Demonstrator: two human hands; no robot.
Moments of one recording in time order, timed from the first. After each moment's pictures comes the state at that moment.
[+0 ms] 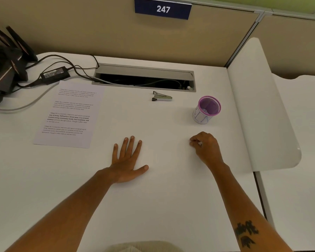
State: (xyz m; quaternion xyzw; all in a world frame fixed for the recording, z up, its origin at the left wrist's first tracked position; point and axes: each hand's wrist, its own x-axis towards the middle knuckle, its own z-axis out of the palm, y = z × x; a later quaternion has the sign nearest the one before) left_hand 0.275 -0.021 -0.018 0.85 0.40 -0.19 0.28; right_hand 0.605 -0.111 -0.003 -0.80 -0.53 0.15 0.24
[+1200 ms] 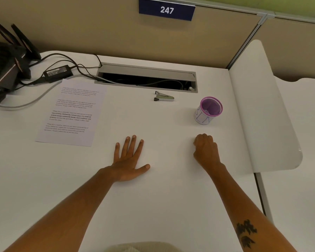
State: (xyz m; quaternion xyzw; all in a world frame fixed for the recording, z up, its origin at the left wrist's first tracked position) left_hand 0.274 -0.020 -0.021 0.85 0.40 -0.19 0.28; right_hand 0.588 -0.108 -0.007 -0.85 -0.52 0.09 0.03
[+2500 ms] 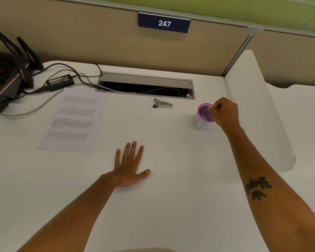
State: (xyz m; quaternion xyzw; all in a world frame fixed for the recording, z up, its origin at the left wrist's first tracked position) left_hand 0.275 -0.021 -0.017 0.86 0.39 -0.19 0.27; right_hand 0.674 -0.020 0.094 -0.86 -0.44 0.05 0.26
